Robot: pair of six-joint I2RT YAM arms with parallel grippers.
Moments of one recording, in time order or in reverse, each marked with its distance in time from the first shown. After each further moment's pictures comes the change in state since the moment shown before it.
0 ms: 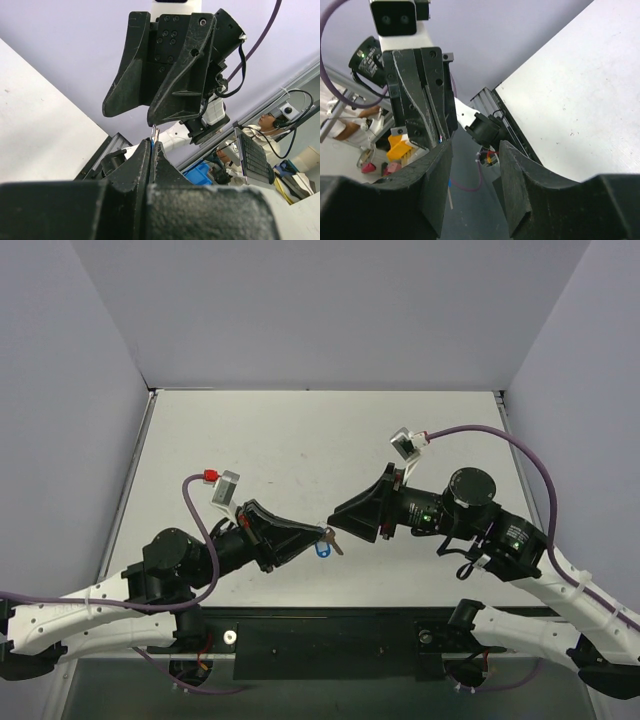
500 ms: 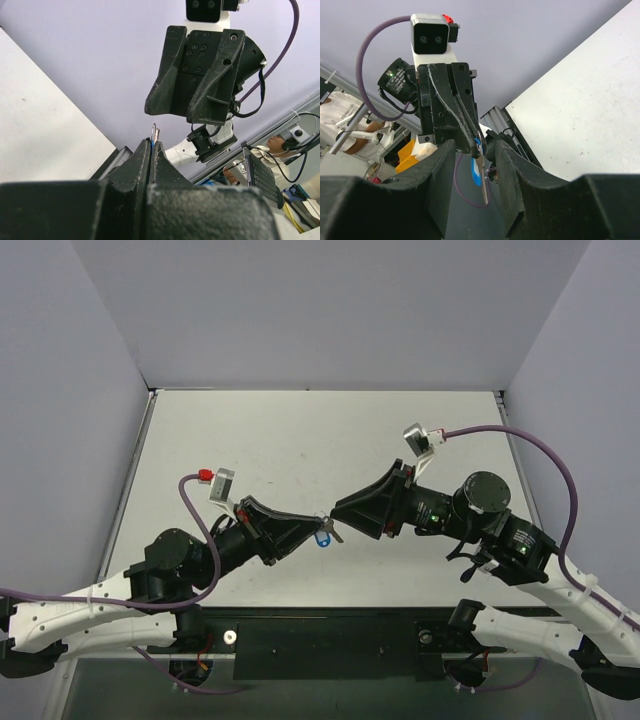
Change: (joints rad) left arm -0.017 0.018 0.000 0.025 -0.117 -0.001; right arm 0.022 -0.015 -0.001 0.082 0.056 0.045
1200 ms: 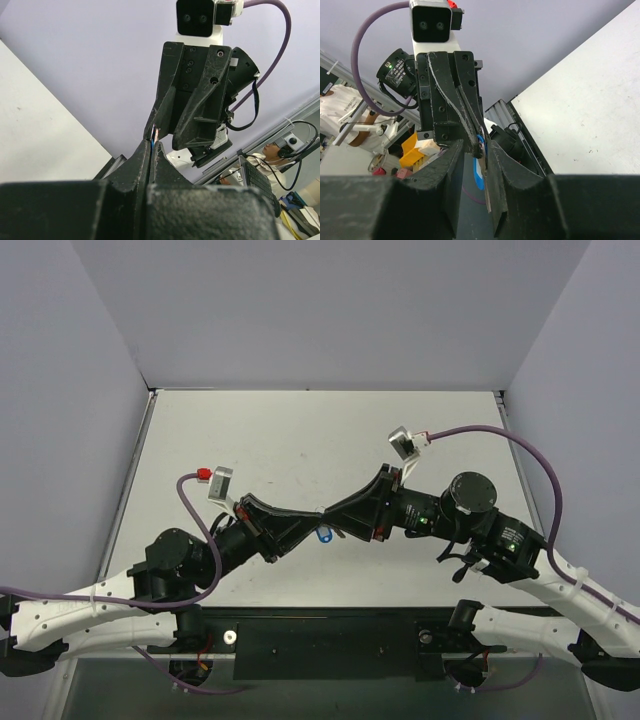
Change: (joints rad) left arm -0.002 0.016 0.001 0.056 -0.029 -0.003; right arm 0.050 0.032 0.000 0.036 0.005 0.004
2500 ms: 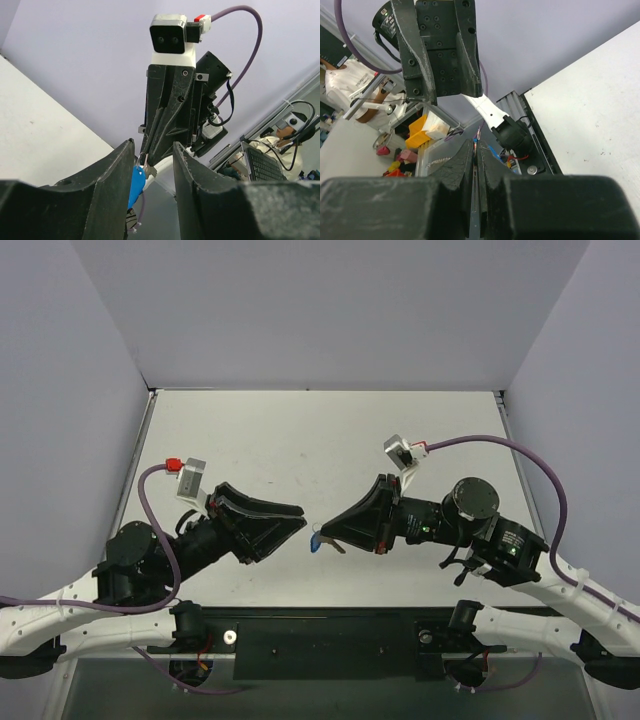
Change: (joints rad) left arm -0.004 -0.047 0.172 -0.220 0.048 0.126; right arm 0.037 -0.019 -0.023 0.027 -0.061 -0.044
